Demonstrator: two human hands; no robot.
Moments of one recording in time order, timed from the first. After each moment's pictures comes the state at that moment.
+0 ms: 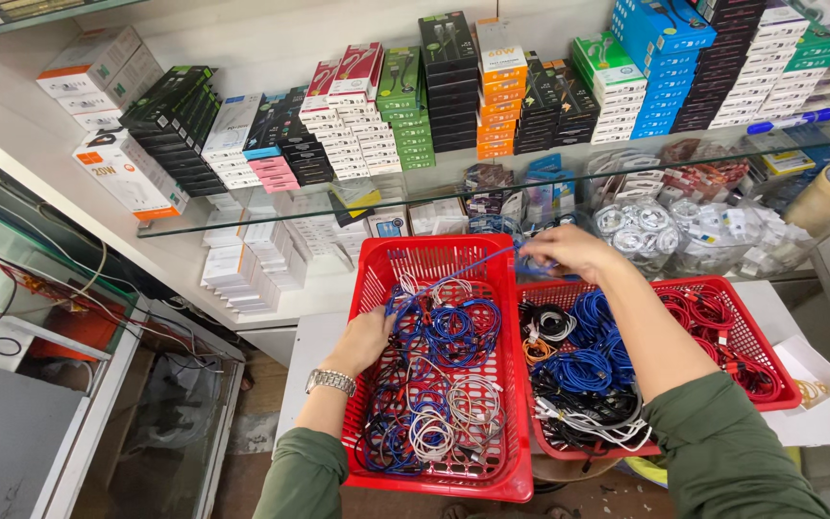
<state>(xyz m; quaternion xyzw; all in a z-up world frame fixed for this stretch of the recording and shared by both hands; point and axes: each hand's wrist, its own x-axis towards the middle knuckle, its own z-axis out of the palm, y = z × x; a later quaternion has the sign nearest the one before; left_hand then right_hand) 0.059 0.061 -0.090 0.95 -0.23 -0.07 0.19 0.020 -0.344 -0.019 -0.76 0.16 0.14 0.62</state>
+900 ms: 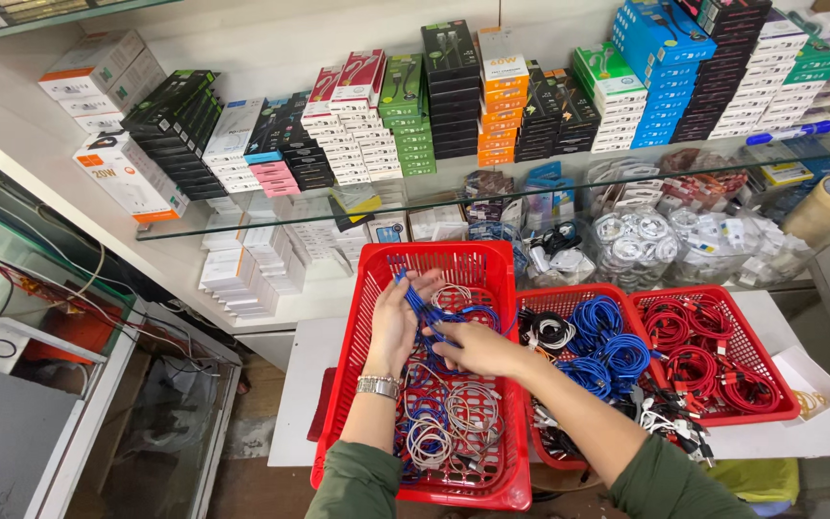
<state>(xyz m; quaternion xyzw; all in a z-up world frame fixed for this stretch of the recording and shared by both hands) 0.036 -0.017 -0.029 0.42 -0.01 -0.18 0.89 -0.040 -0.177 -0.049 -0.89 -0.11 0.14 0.42</state>
